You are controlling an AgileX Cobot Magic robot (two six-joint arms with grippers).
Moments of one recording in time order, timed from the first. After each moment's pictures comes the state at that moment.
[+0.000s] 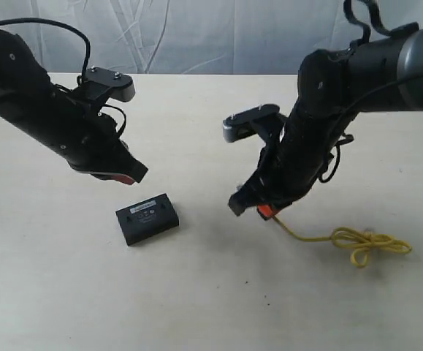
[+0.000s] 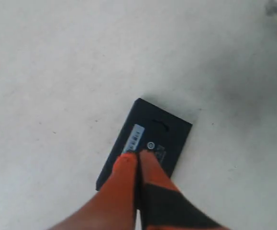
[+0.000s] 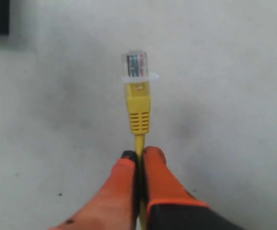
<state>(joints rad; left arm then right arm) -0.39 1.70 -1.03 -0.52 0.66 0.61 0.55 1.84 -1.13 0.22 0.79 -0.26</state>
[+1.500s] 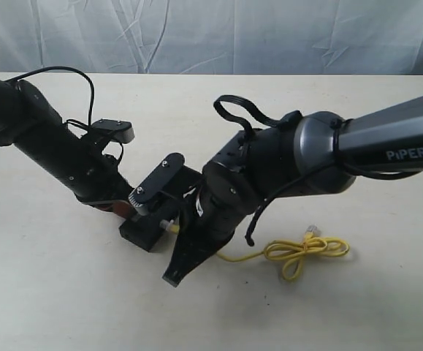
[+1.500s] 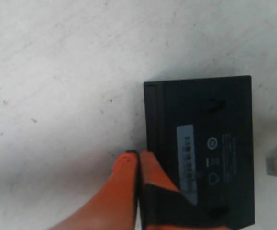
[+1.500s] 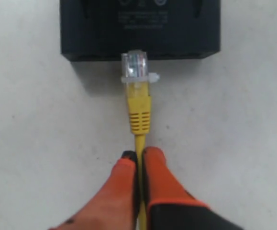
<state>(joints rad) -0.28 1.98 -1.05 -0.76 0.72 0.90 0.90 1.93 -1.09 -0.06 0.46 -0.14</state>
